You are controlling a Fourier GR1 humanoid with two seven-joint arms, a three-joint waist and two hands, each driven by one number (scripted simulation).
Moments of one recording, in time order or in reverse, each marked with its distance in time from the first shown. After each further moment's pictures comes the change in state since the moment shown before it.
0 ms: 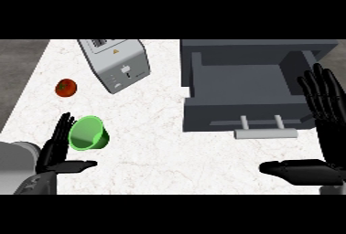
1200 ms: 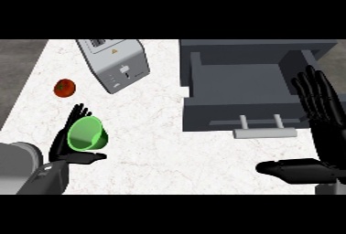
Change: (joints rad) left arm -0.084 -0.038 -0.001 0.039 0.014 -0.102 0.007; right arm 0.003 0.012 0.006 0.030 0.000 0.015 -0.022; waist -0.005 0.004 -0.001
